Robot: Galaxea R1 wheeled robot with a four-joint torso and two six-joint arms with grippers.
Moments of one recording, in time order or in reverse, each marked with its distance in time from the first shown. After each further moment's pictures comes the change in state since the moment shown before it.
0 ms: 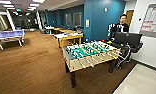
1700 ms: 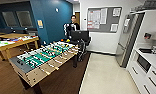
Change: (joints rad) left arm 0.000 -0.003 0.000 -0.001 0.000 -0.016; right arm 0.002 0.000 -0.015 0.023 0.038 0.060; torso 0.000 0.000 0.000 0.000
